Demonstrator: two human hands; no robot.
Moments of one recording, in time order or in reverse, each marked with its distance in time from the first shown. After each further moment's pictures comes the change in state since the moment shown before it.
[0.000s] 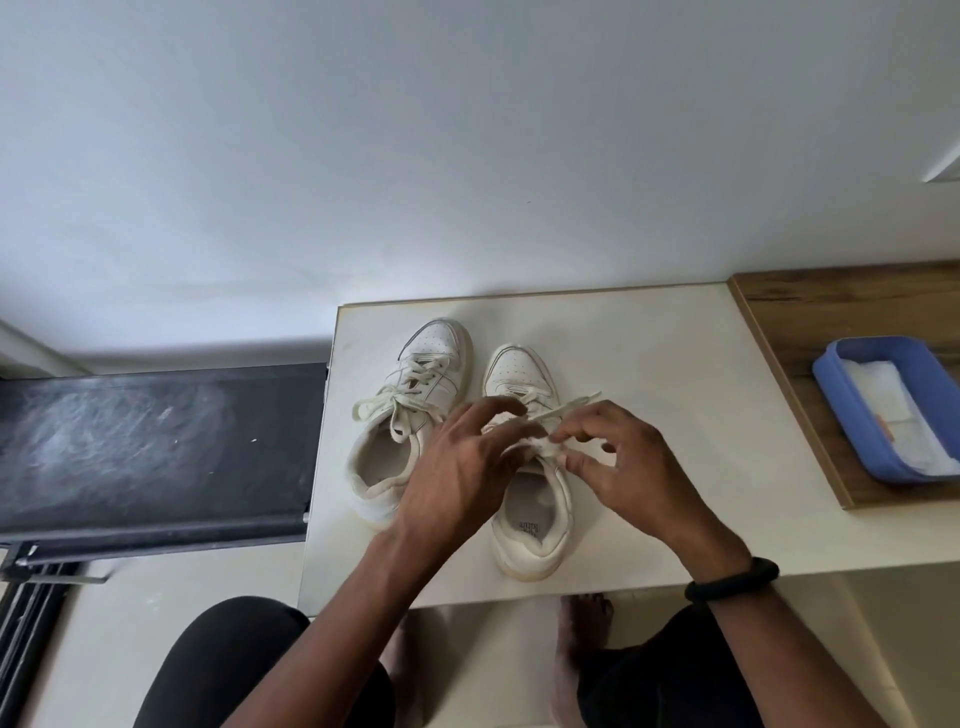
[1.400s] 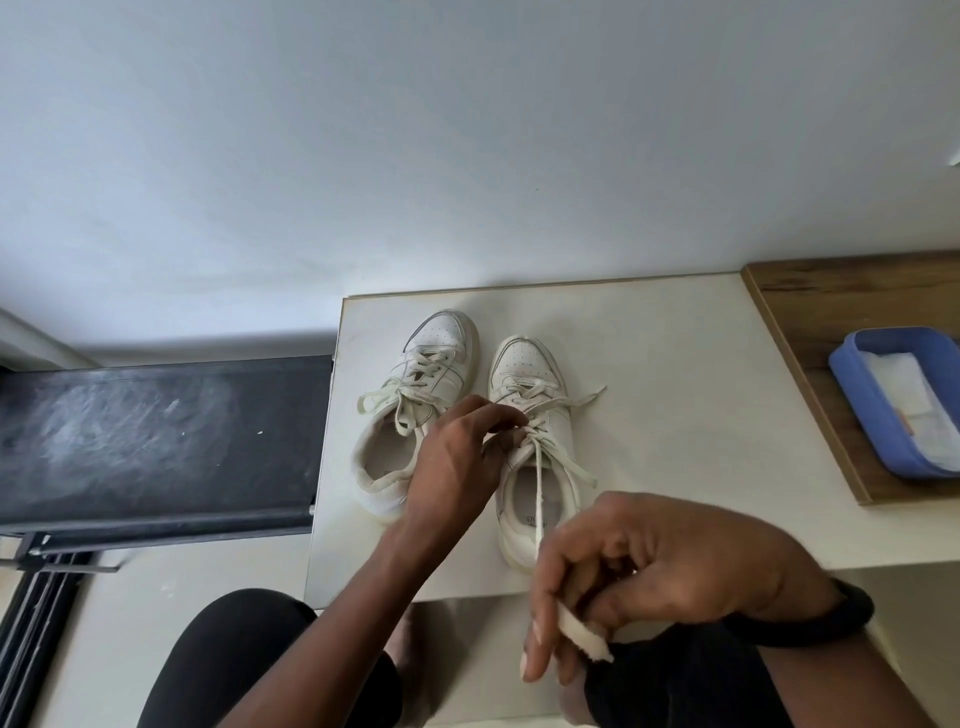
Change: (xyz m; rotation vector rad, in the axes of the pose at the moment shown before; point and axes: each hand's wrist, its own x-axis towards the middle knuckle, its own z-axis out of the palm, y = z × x) left_hand 0.001 -0.007 0.008 -0.219 0.080 -0.245; right_hand -0.029 -0.076 -0.038 0.675 -1.091 -0.116
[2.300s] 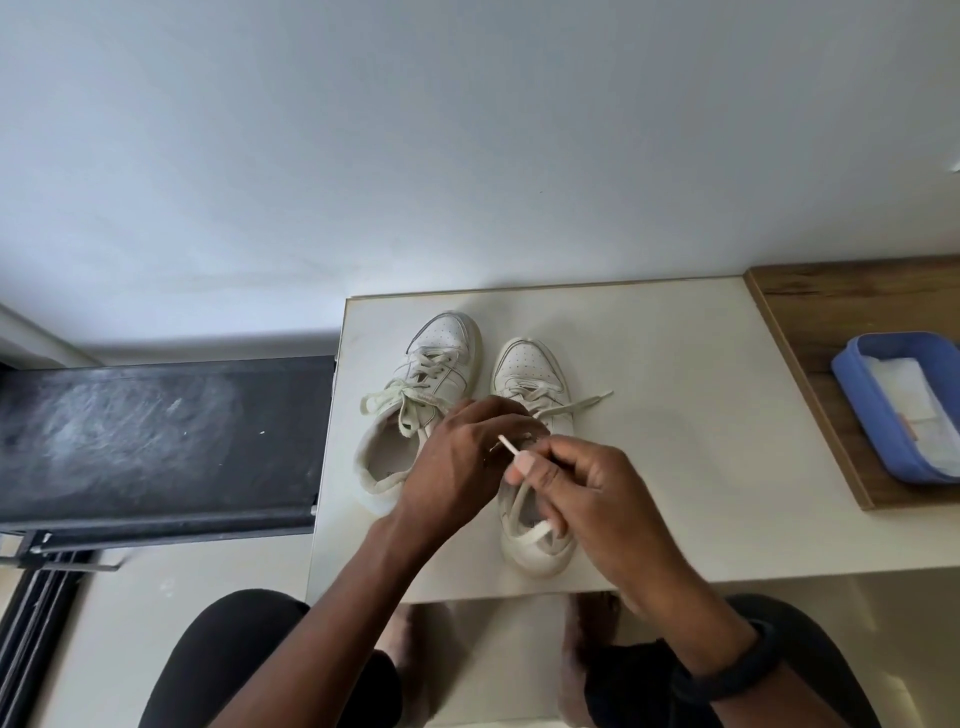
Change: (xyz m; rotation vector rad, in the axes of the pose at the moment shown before) left_hand 0.005 -0.003 -0.014 0.099 -0.126 0.265; right_hand 0.046 0.033 0.017 -0.180 1.090 0.023
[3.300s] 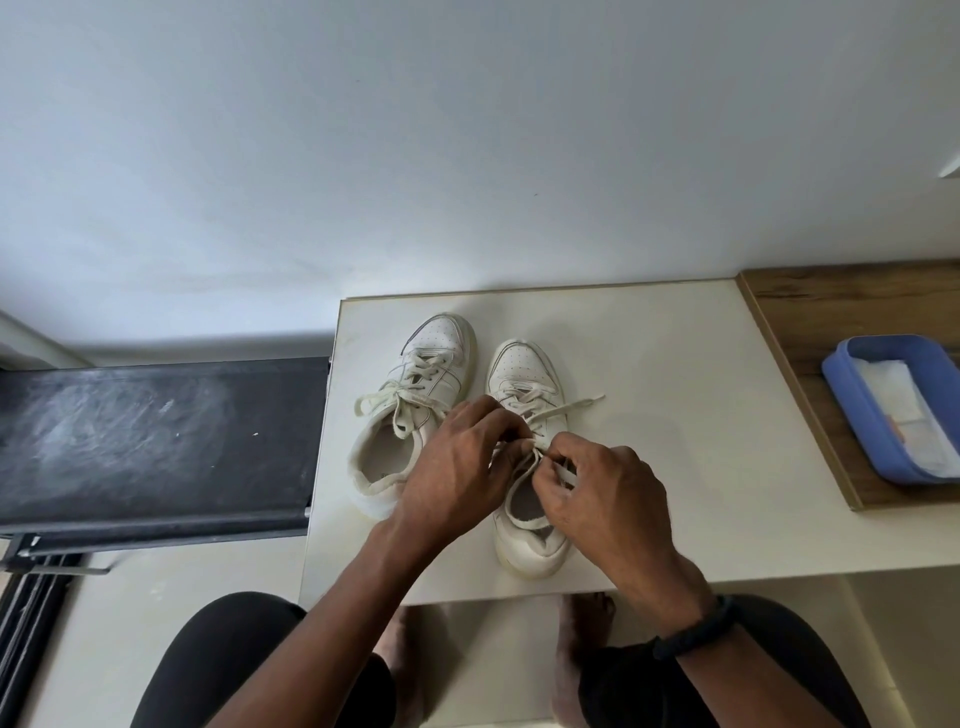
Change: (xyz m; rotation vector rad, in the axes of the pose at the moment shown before) left_hand -0.001 0.007 0.006 0.028 0.026 -0.039; right_hand 0.019 0.036 -0.004 -0.827 0.229 -0.049
